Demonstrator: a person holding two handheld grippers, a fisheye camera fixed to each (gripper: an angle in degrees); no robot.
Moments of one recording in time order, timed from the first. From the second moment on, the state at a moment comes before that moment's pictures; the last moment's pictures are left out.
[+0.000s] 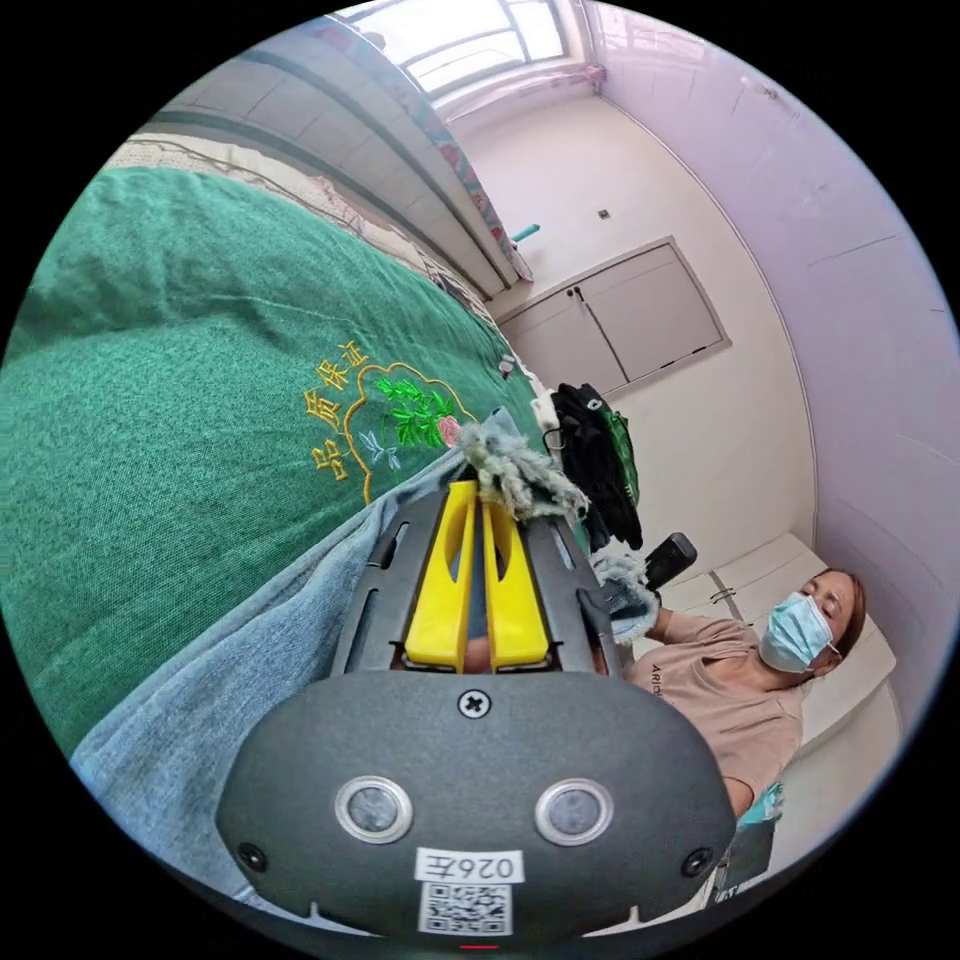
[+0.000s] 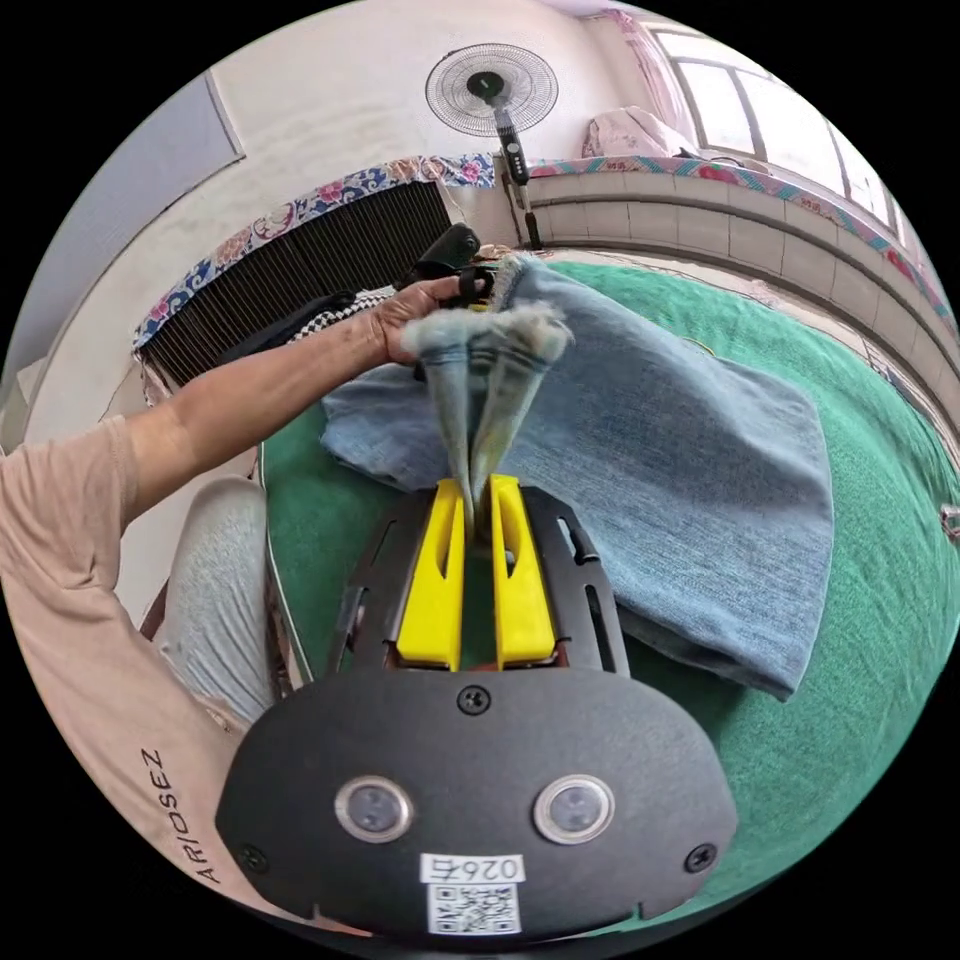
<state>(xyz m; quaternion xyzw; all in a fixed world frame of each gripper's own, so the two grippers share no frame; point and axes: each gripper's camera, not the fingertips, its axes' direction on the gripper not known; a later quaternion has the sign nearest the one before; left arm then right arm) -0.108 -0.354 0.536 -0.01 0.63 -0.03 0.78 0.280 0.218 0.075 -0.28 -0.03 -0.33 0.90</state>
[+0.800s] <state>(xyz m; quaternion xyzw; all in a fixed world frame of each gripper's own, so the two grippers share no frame) 0.104 -0.379 0.414 0.00 0.32 0.07 0.94 0.358 0.116 0.073 -0.32 0.13 -0.26 0.90</state>
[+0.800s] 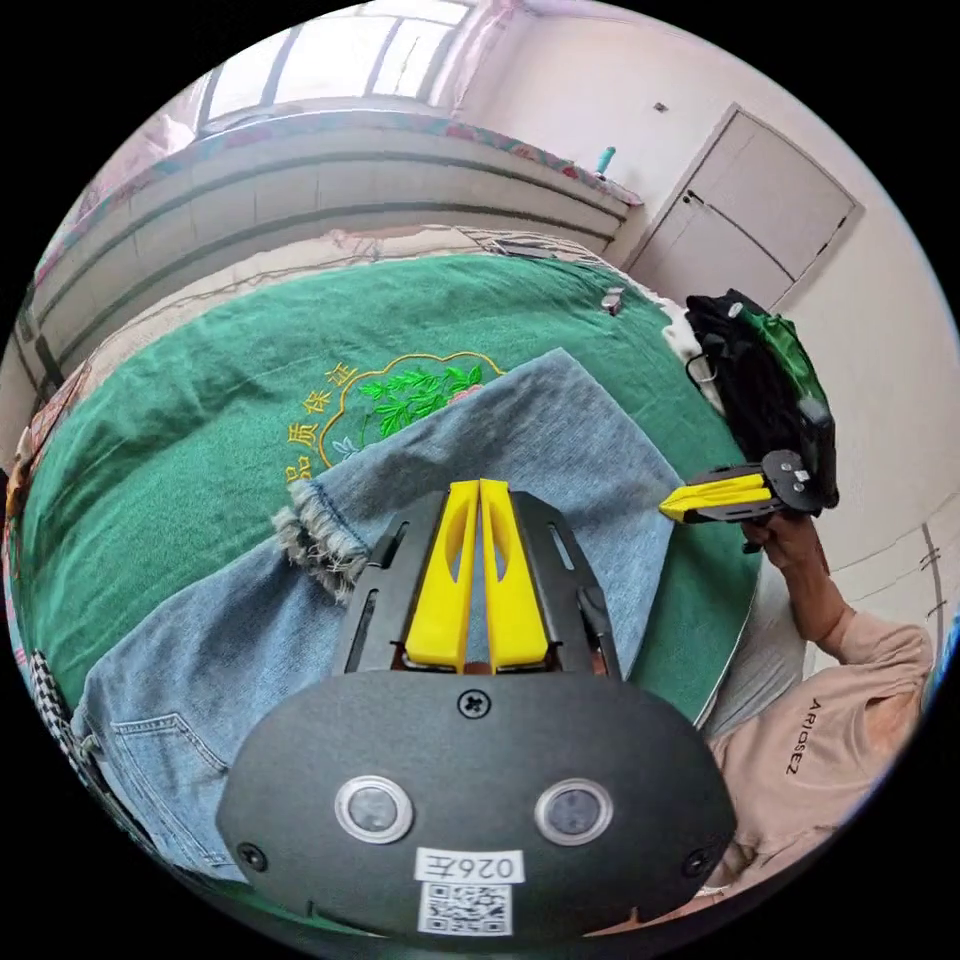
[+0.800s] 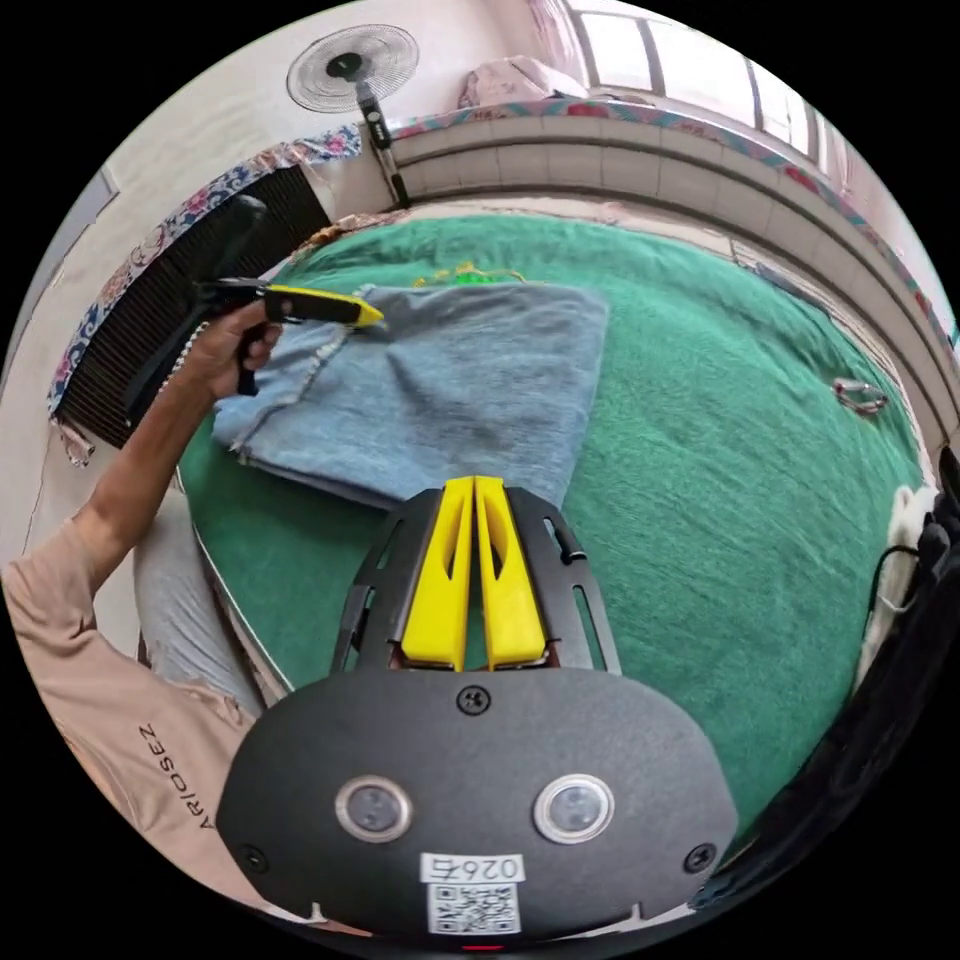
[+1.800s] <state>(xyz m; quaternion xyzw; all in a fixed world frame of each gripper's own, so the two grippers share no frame) 0.332 -0.488 0.415 -0.23 0.29 0.11 0.92 0.400 0.083 -0.001 -0.21 0.04 -0.22 0.95</state>
